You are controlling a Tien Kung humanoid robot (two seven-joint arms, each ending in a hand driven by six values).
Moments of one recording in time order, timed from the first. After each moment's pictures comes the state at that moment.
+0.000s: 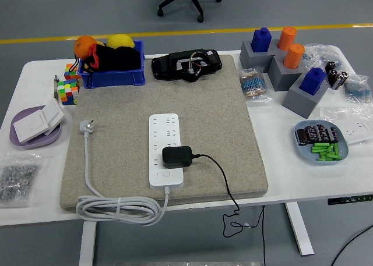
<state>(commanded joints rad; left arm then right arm) -0.08 0.03 -1.75 -0.18 1.94 -0.08 0.26 -0.09 -0.15 1.89 1.73 -1.62 -0.10 0.18</state>
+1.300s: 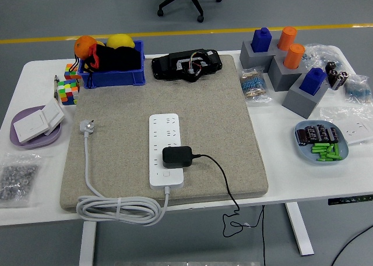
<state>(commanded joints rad) -0.11 0.08 -1.68 -0.18 1.85 -0.07 0.25 0.06 -0.20 1.79 1.70 -1.66 -0.06 0.02</state>
